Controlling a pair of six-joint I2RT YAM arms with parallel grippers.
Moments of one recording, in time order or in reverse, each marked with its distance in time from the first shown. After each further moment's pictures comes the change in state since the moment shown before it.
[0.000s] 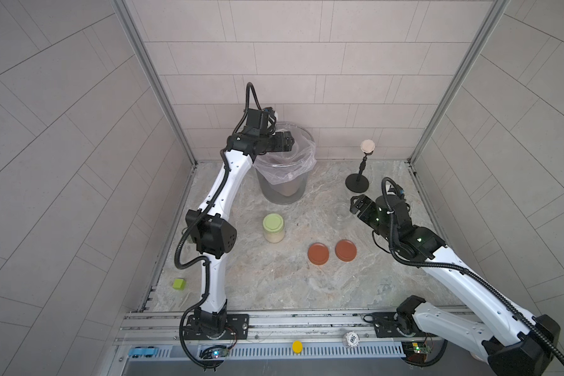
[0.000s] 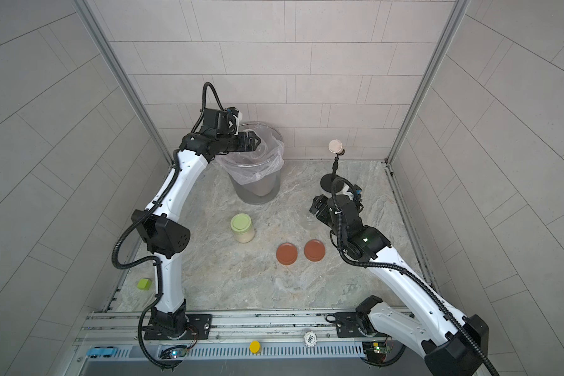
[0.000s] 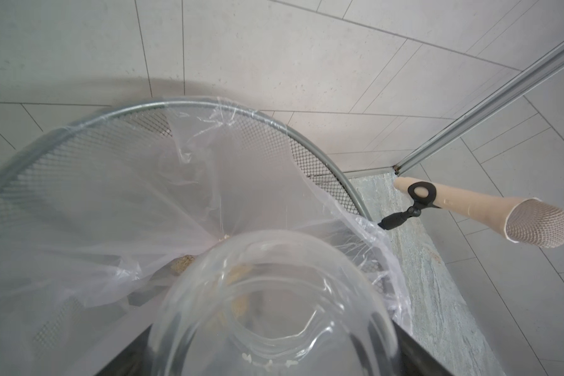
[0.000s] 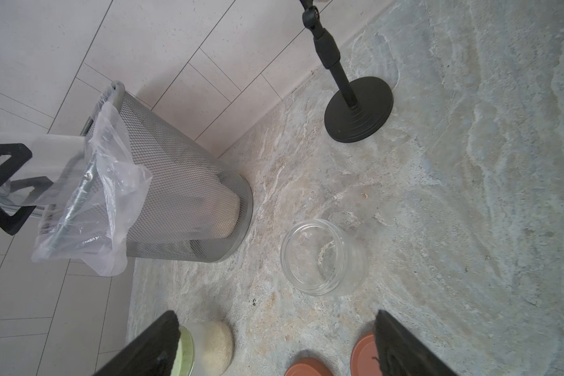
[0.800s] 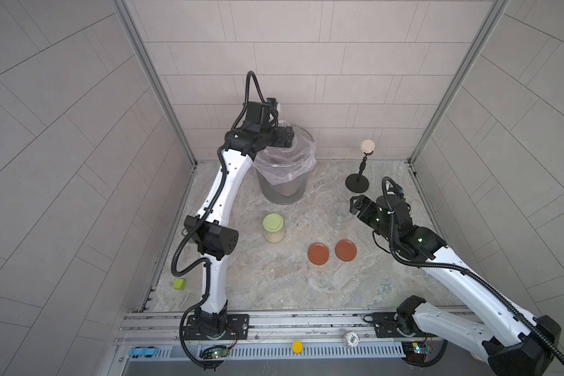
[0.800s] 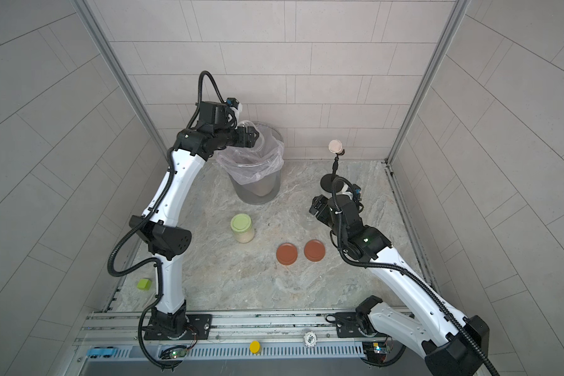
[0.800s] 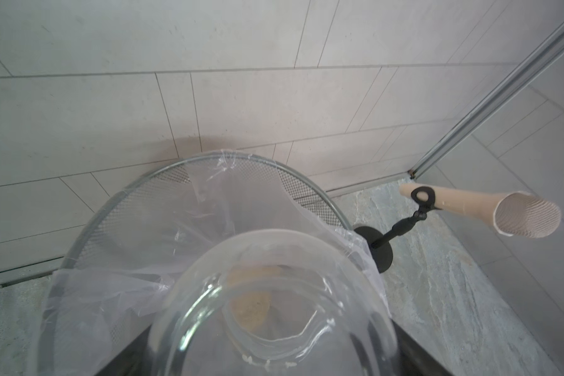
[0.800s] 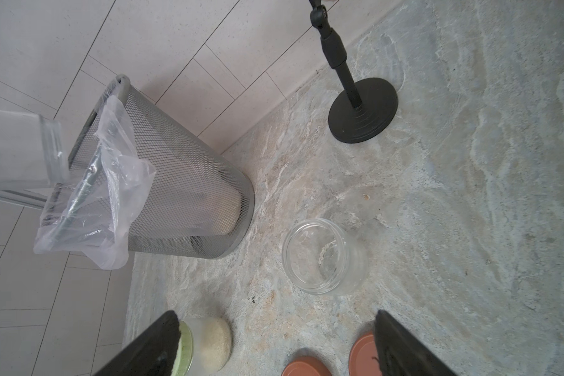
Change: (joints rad) left arm -0.038 0.017 0.153 -0.132 -0.143 0.145; right arm 0.000 0.002 0.005 -0.002 -0.017 -0.024
